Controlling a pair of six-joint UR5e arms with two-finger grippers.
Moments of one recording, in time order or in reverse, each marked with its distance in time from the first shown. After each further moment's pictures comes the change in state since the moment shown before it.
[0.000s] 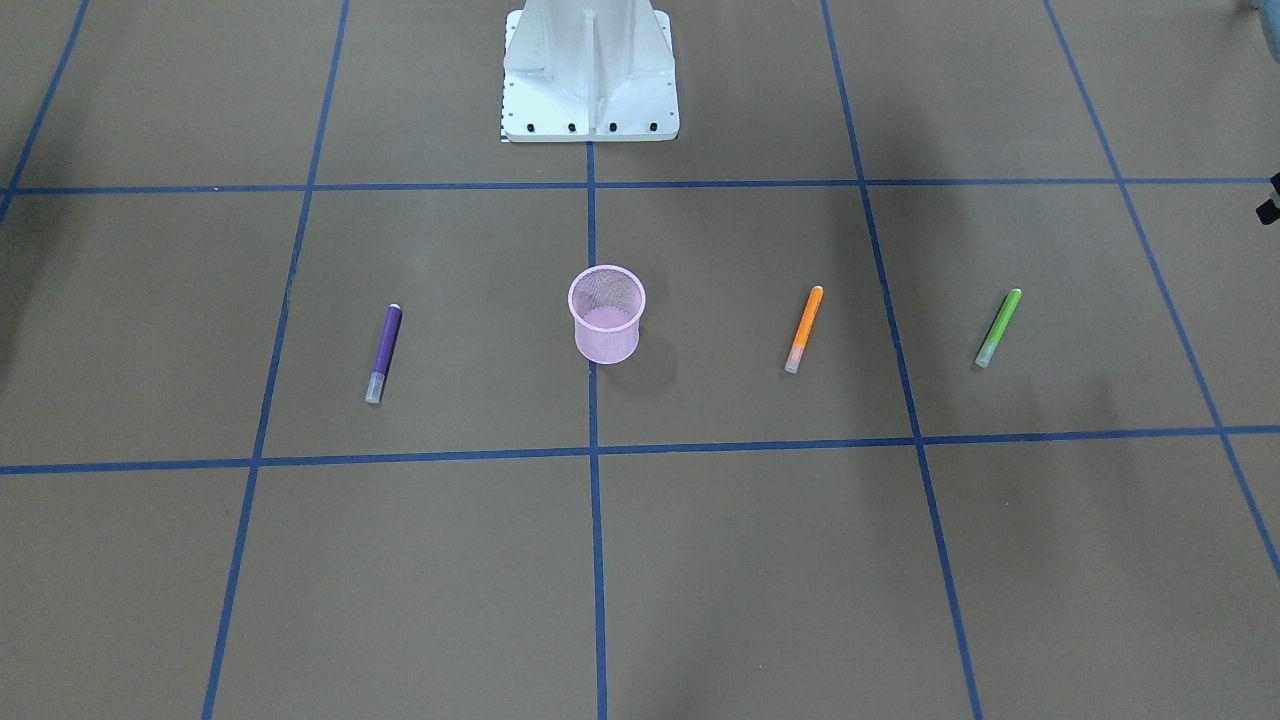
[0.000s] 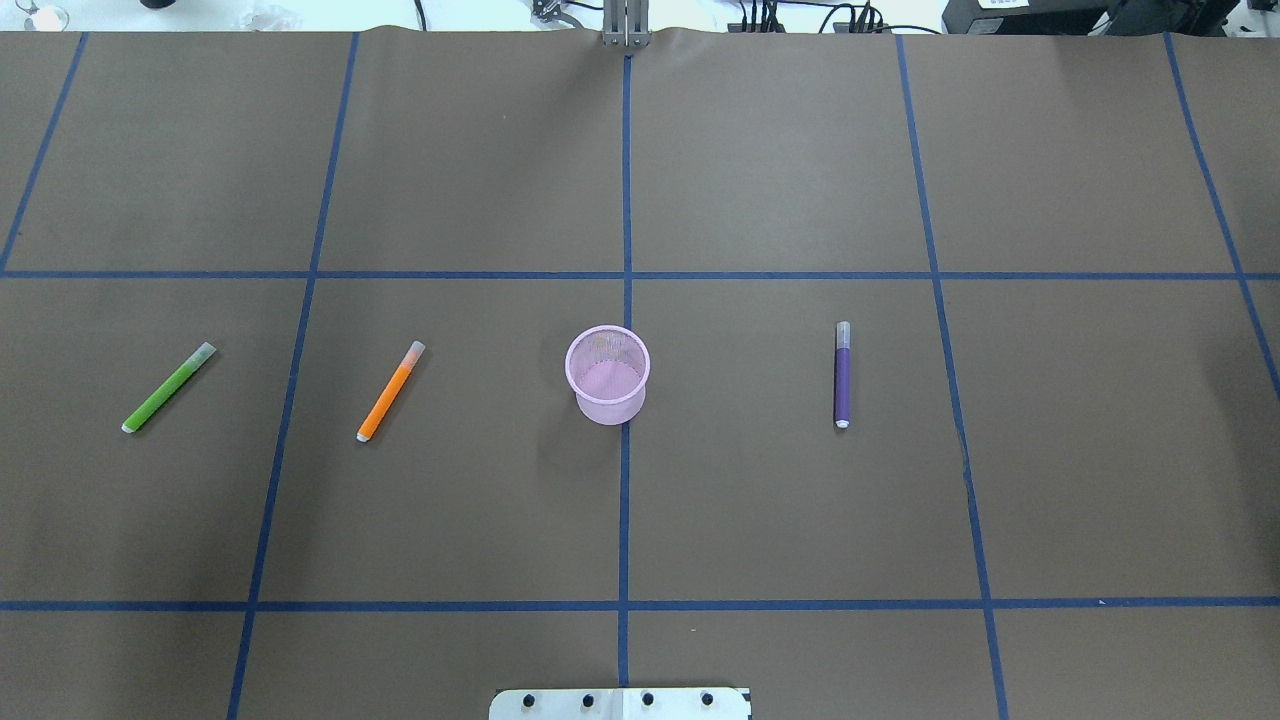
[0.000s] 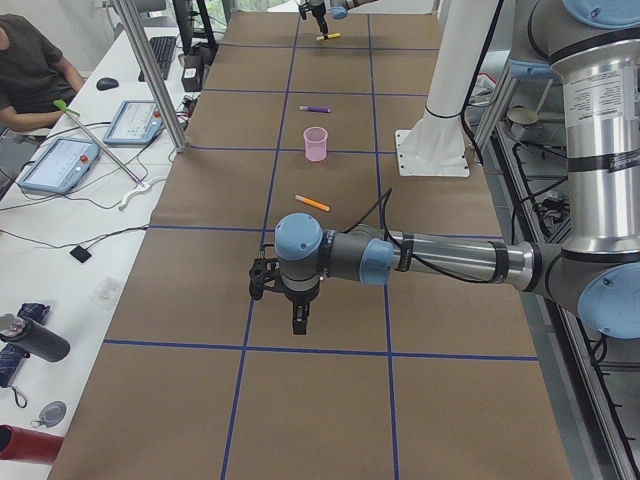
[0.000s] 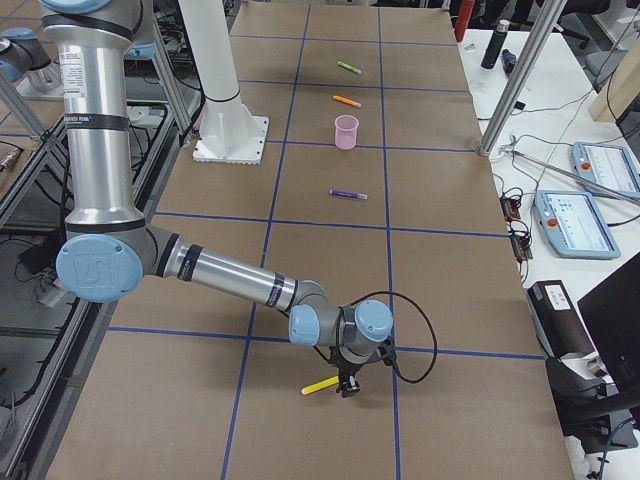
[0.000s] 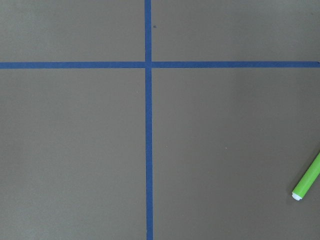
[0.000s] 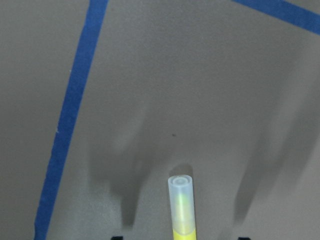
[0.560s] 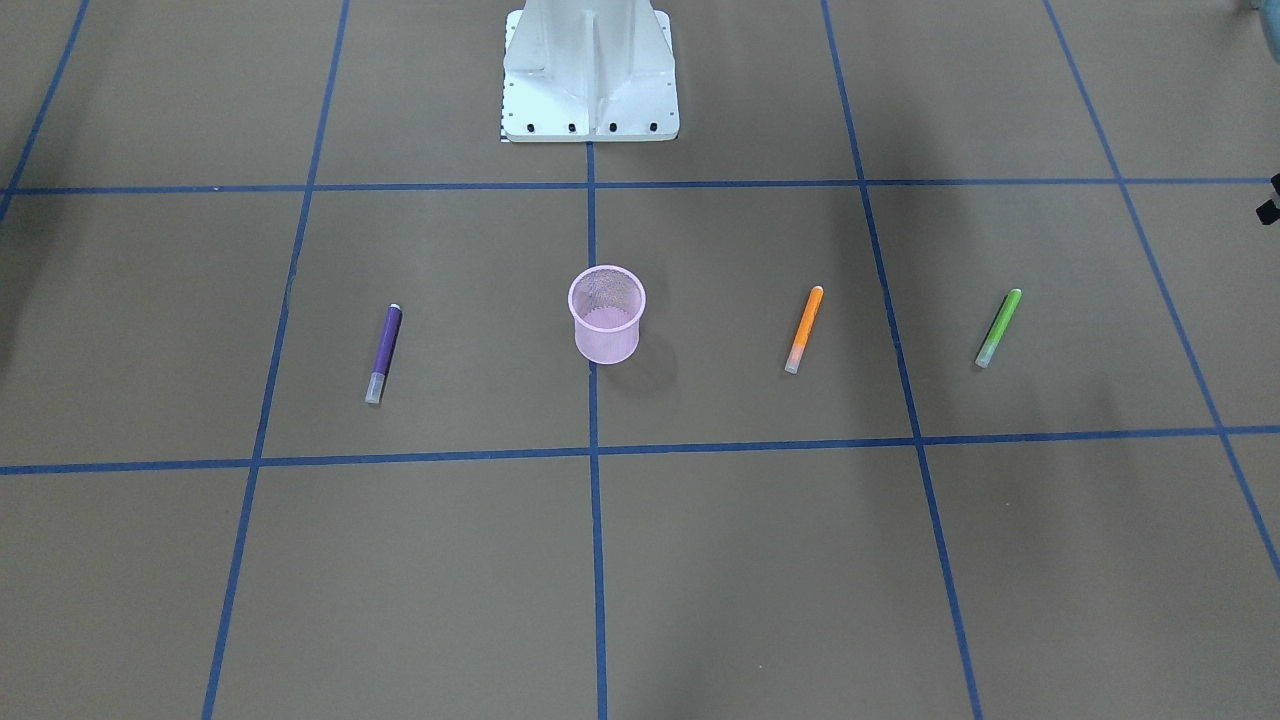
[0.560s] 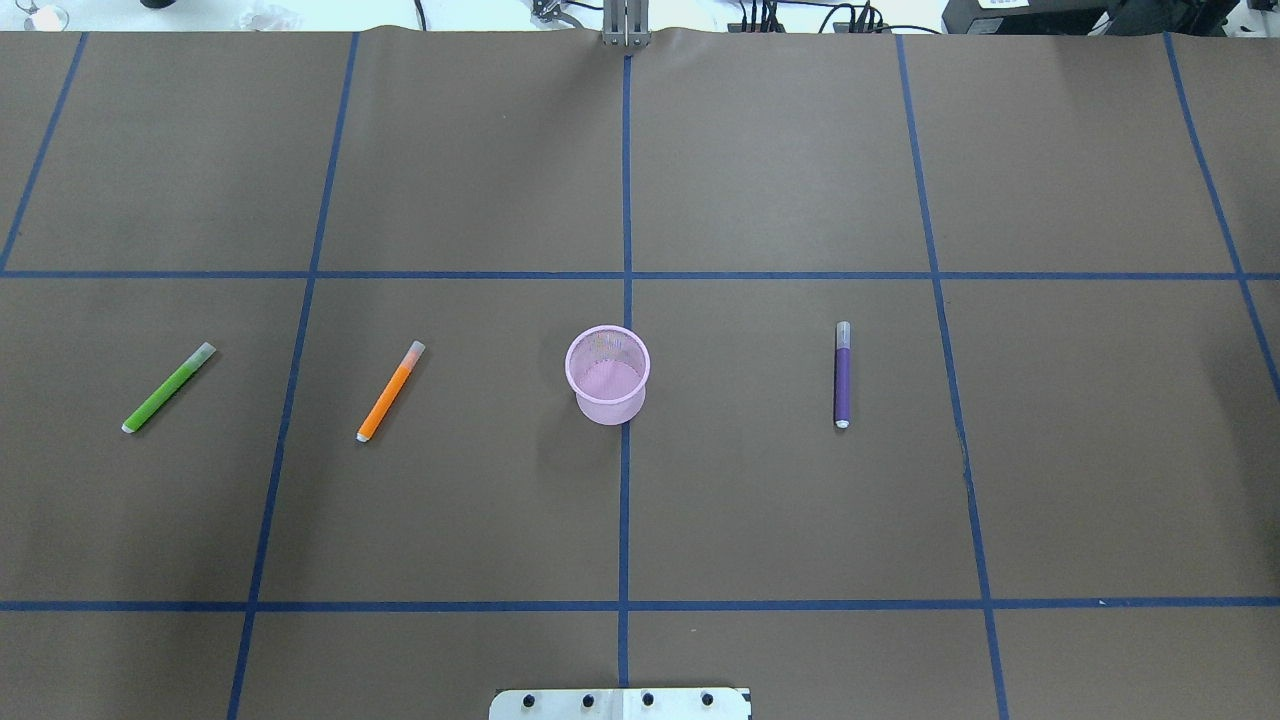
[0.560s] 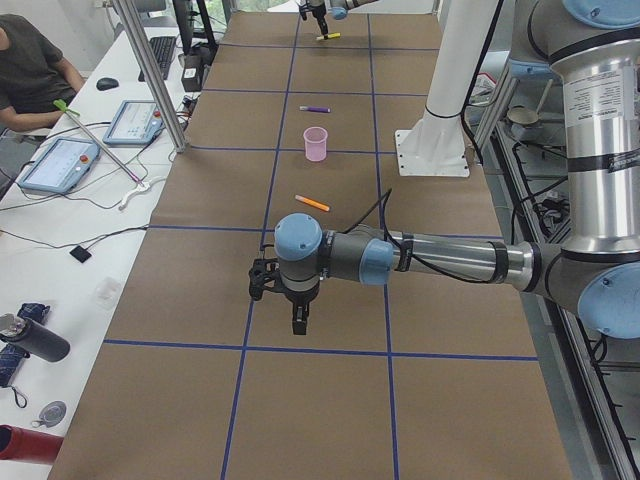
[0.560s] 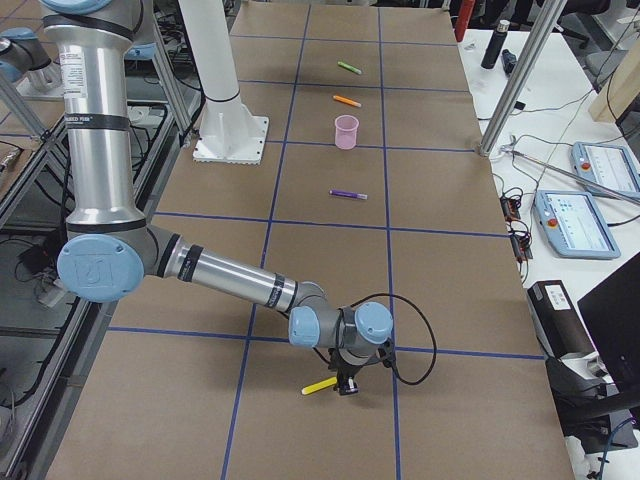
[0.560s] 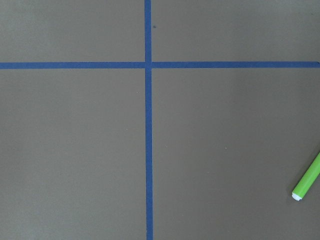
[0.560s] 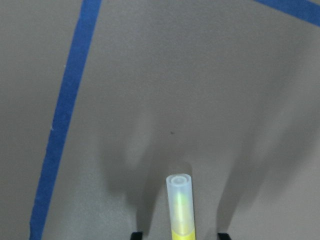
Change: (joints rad) left arm 0.000 0.000 0.002 0.000 0.000 0.000; right arm -0.001 0.002 -0.010 -0.001 0.002 0.000
